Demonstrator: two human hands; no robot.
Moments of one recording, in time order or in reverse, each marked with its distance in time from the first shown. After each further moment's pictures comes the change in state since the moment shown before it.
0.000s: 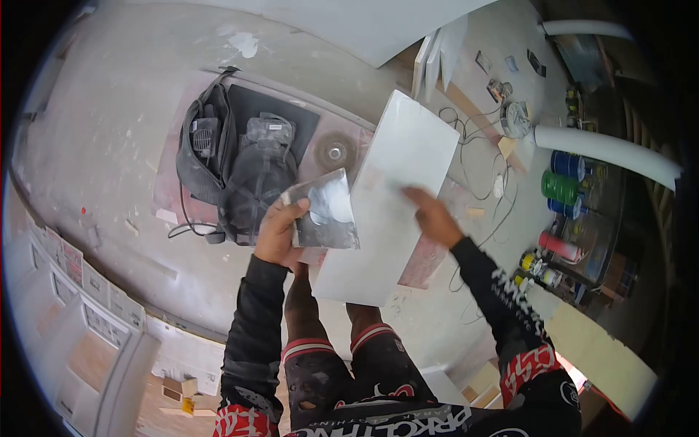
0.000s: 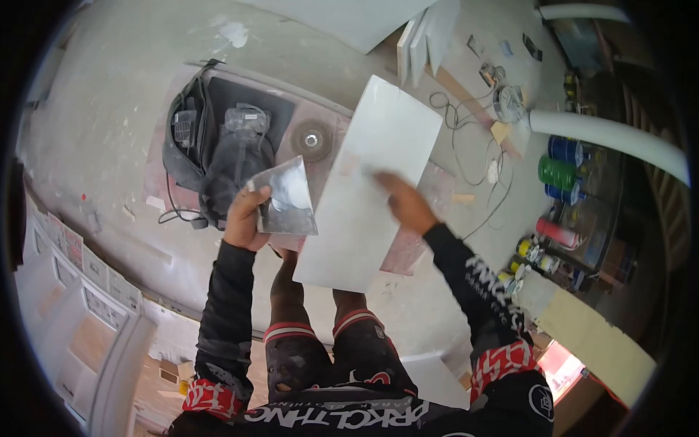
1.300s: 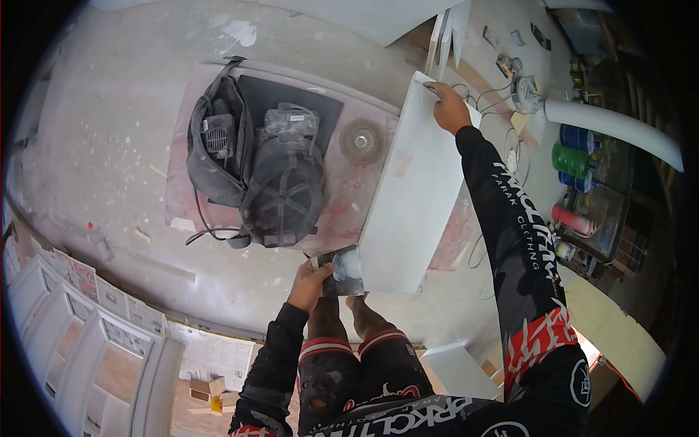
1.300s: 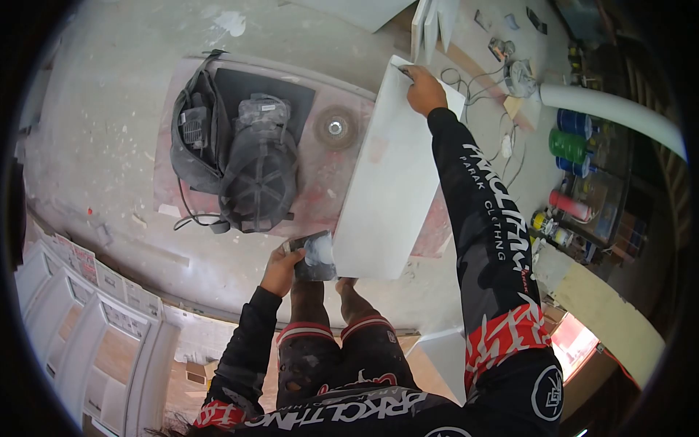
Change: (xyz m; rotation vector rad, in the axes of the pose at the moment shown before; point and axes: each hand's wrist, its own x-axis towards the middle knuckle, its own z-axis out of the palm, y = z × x) left_hand -0.080 -0.046 -0.112 0.576 0.331 -0.254; right_hand 0.184 0.069 -0.030 -0.302 0.357 0.213
